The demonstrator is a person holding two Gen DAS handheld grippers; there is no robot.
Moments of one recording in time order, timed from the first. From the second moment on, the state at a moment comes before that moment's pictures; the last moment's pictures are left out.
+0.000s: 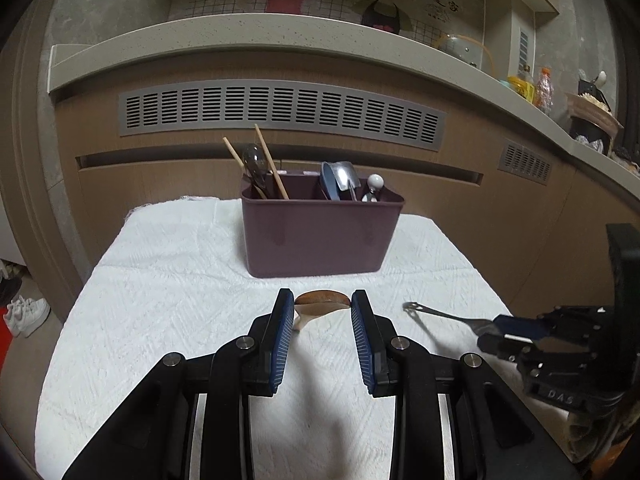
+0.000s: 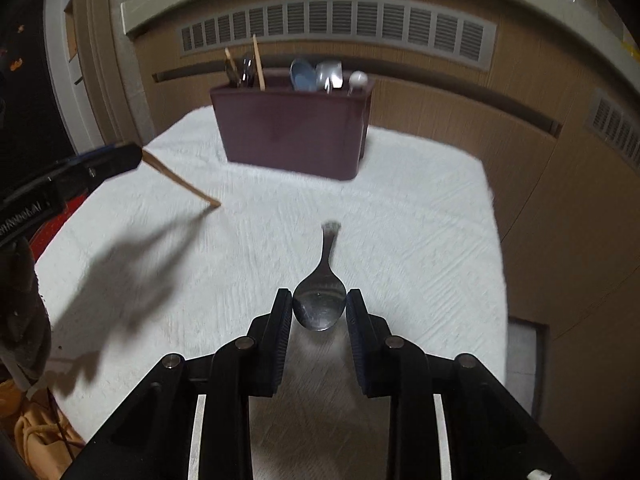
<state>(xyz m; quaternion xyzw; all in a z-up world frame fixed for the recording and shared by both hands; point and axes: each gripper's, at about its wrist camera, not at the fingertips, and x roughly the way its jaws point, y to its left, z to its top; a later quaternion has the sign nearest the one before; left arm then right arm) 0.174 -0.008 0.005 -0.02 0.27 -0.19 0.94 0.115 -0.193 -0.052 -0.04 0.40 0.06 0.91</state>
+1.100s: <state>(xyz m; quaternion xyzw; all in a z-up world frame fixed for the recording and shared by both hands) 0.196 -0.005 0.076 -0.03 0.21 -0.21 0.96 0.148 -0.194 0.037 -0.04 0.31 0.07 0.95</state>
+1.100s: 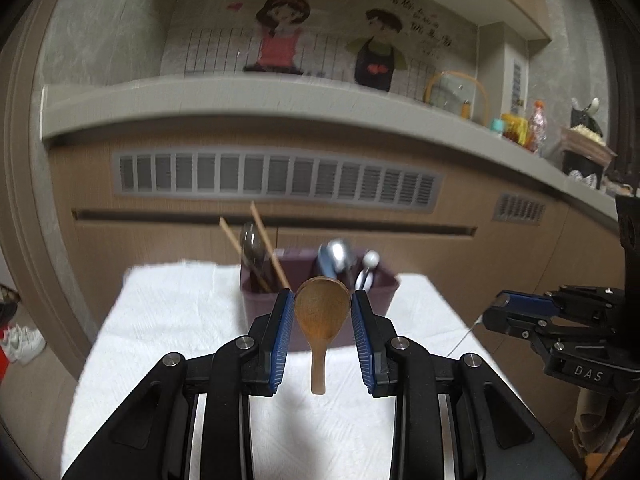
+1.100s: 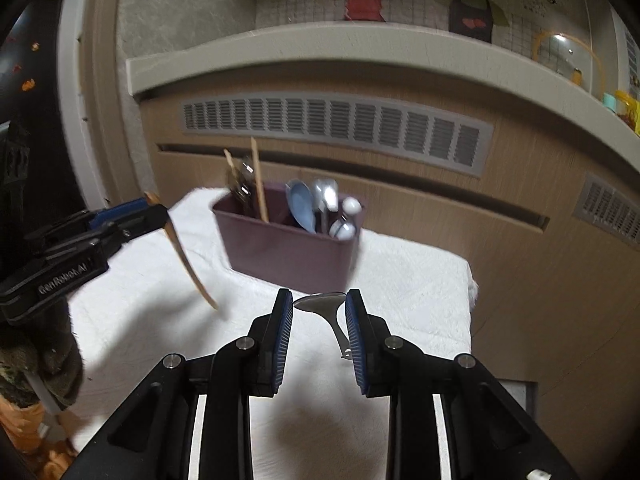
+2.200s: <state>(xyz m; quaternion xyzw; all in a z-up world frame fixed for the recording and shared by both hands) 0.226 0.051 0.038 -0.06 0.30 -0.21 0.93 0.275 -0.159 -0.078 -0.13 0.47 0.15 0.86</state>
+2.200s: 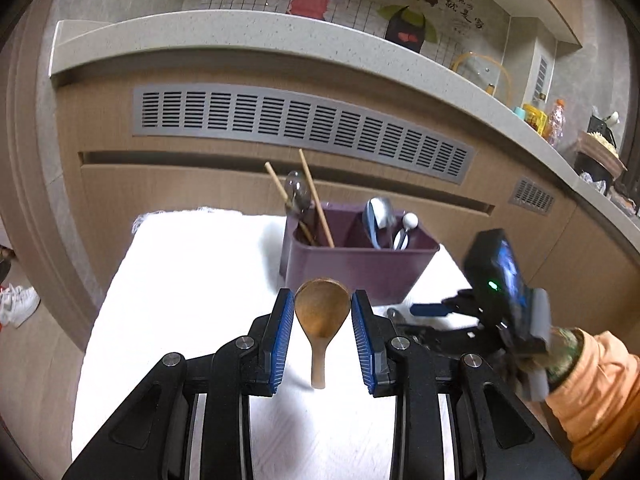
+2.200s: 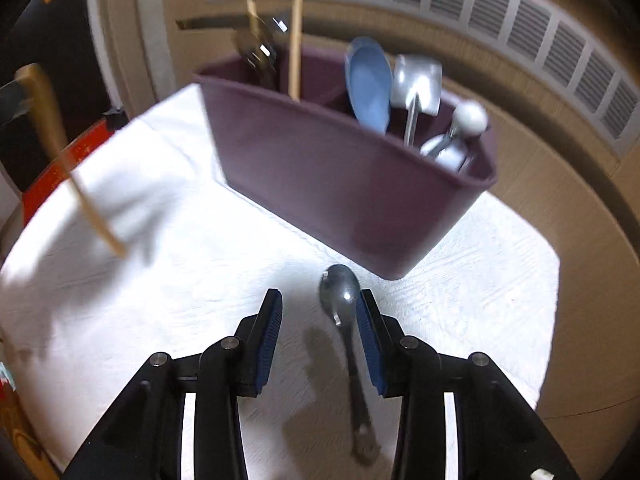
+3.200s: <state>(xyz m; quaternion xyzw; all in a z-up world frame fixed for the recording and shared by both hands) 0.250 0.000 0.182 0.00 0.15 -0.25 0.96 0.224 -0.177 0.151 -0.02 0.24 0.14 0.96</state>
